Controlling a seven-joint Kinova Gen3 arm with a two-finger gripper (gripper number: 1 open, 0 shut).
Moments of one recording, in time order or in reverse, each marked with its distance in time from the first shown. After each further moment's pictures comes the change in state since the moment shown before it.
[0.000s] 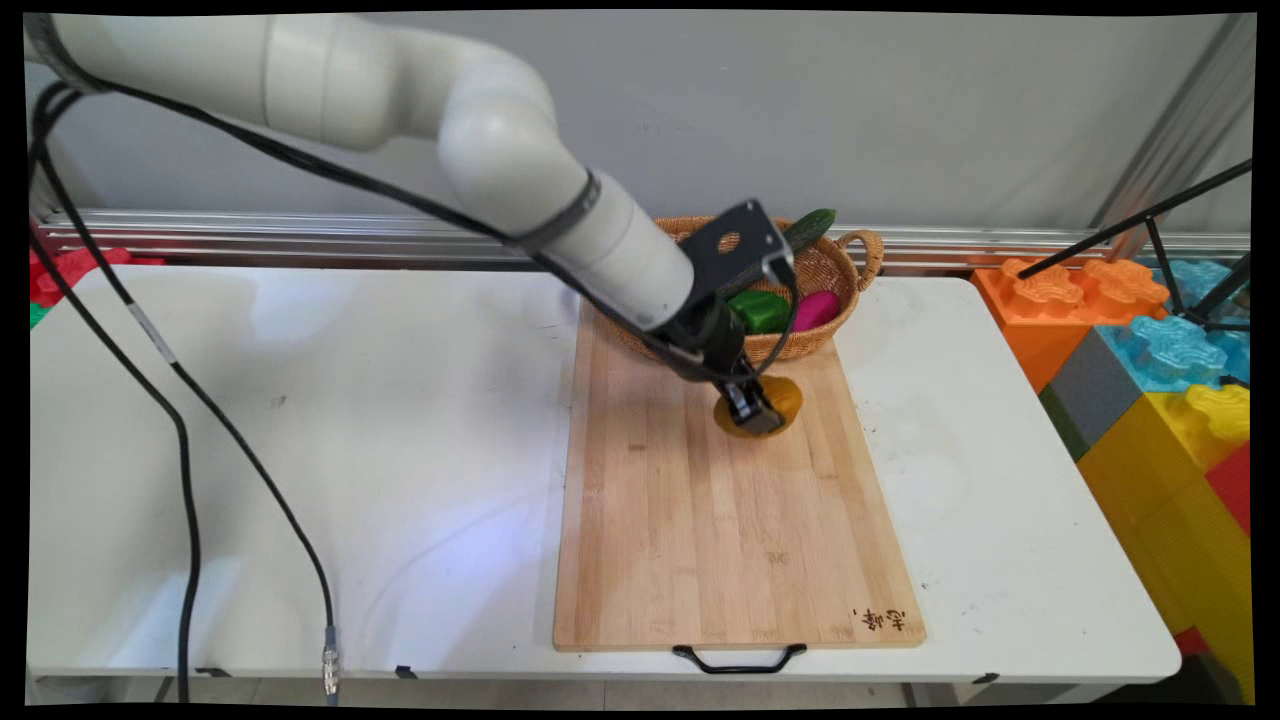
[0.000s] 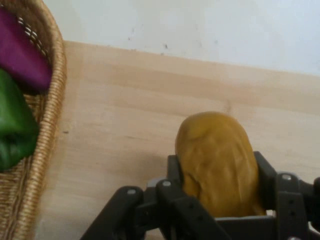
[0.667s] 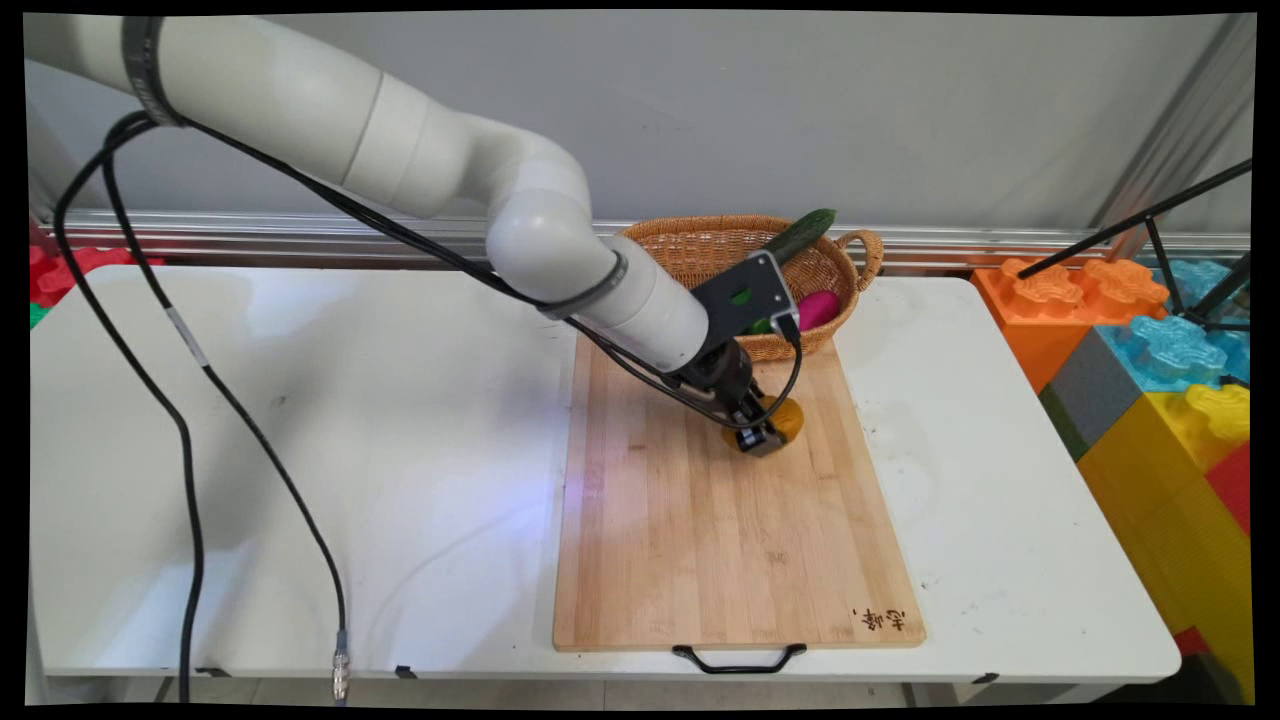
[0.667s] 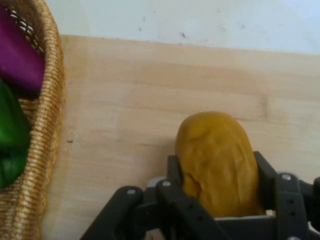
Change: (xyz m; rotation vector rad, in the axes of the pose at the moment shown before) arm -0.017 -0.003 0.054 0.048 0.006 0.061
